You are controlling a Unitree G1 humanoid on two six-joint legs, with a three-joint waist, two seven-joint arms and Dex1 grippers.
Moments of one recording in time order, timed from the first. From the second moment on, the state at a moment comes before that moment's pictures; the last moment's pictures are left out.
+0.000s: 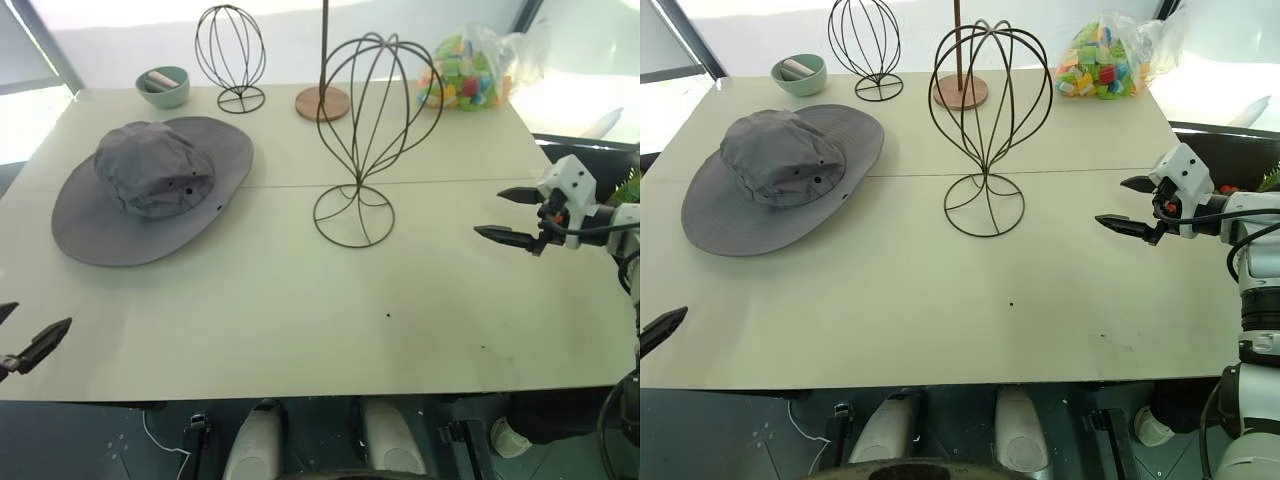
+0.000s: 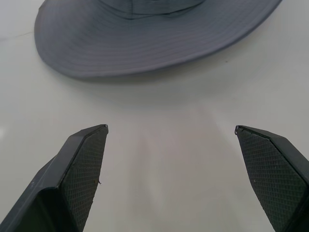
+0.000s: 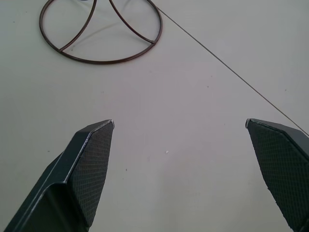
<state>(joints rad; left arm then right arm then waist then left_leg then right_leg) 0.50 0.77 0.89 -0.17 -0.54 0.39 -0.85 -0.60 -0.94 -0.13 0.48 0.20 0.20 1.20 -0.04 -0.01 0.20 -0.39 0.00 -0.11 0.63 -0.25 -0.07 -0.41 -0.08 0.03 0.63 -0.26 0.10</state>
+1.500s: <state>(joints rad) -0.05 0.92 0.13 -0.06 0.23 0.02 -0.57 -0.31 -1.00 -0.28 -0.41 0.62 0.74 1.14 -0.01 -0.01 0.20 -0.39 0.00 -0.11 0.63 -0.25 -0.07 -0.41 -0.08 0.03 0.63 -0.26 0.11</state>
